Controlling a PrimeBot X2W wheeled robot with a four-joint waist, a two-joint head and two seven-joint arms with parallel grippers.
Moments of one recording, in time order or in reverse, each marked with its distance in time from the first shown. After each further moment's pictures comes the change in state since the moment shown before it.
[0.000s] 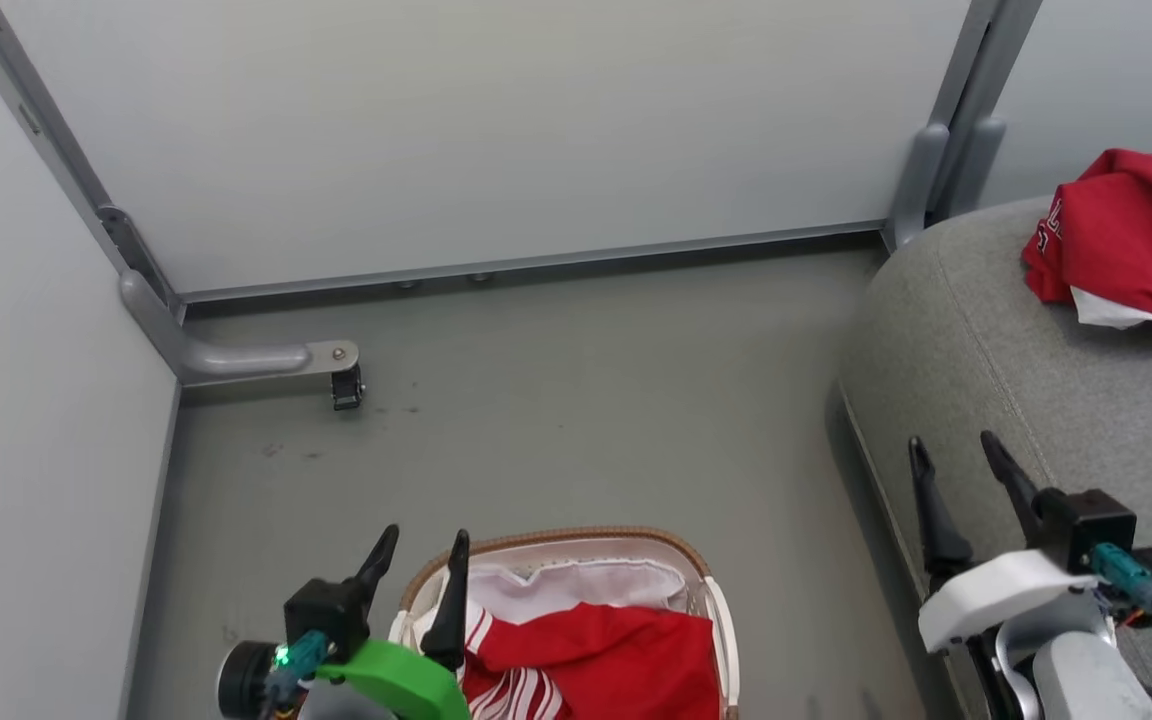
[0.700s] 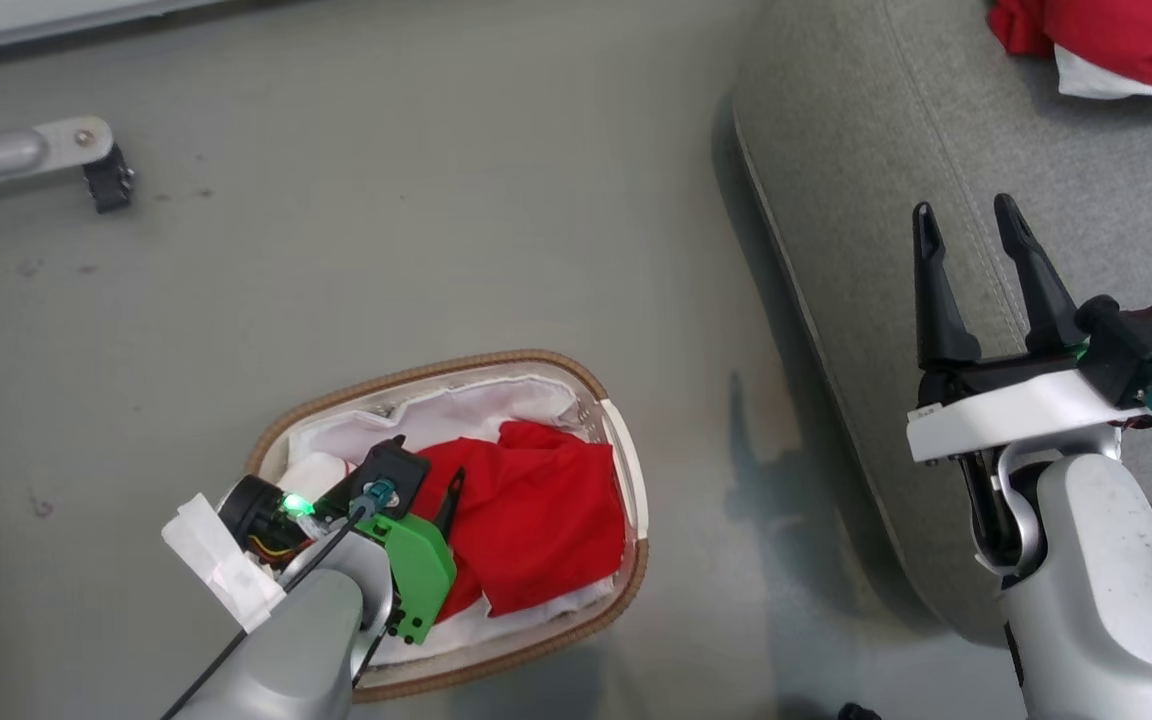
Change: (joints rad) left arm -0.491 0.035 -0.271 0.575 0.151 -0.020 0.036; right arm -0.247 -0.002 0.037 -0.170 0.092 0.000 -0.002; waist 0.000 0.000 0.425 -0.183
